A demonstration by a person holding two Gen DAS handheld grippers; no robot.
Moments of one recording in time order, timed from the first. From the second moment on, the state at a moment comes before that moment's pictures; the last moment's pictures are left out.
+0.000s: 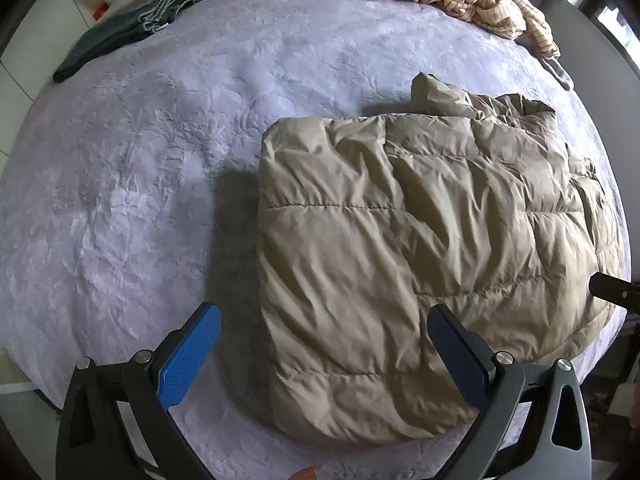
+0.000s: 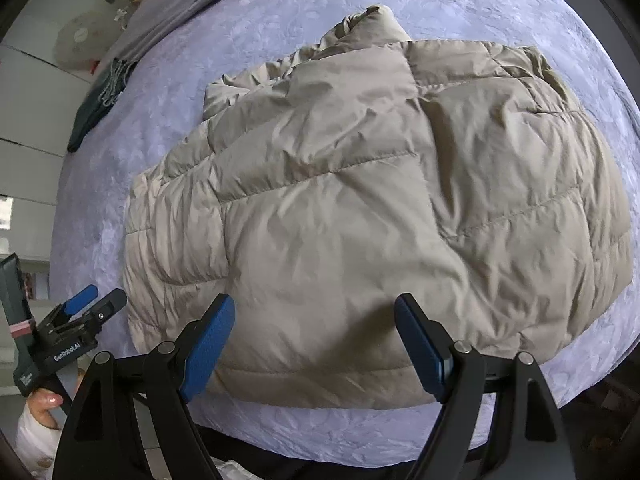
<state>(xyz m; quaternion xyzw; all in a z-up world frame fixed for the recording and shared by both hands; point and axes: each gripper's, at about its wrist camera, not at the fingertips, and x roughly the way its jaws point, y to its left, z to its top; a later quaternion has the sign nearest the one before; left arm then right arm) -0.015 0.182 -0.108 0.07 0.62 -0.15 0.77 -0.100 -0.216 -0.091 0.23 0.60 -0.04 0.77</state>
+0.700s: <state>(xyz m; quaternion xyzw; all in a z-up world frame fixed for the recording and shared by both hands) 0.026 0.233 -0.155 -0.09 0.66 -0.25 0.71 -0.075 -0.187 -0.103 0.20 0.62 -0.03 0.76</state>
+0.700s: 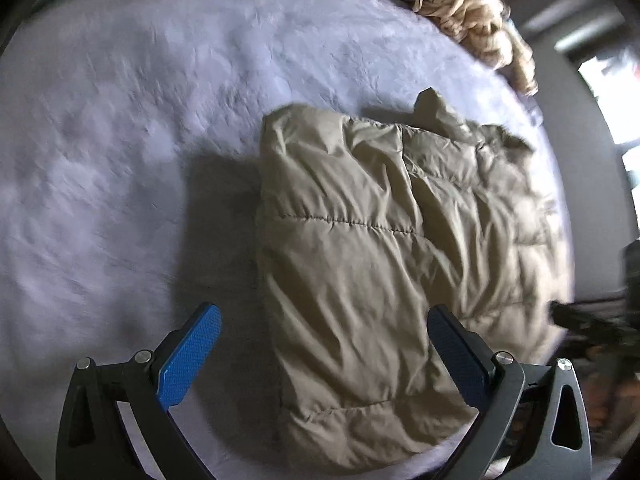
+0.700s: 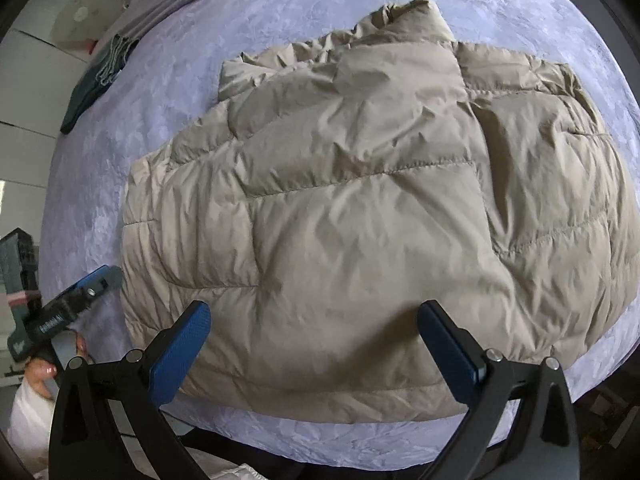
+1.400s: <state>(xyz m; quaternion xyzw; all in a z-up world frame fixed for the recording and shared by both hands) 0.031 0.169 -0.209 -0.19 0.70 -0.37 0.57 -0.058 -0.219 -0.100 0.19 0.60 -0.02 0.78</state>
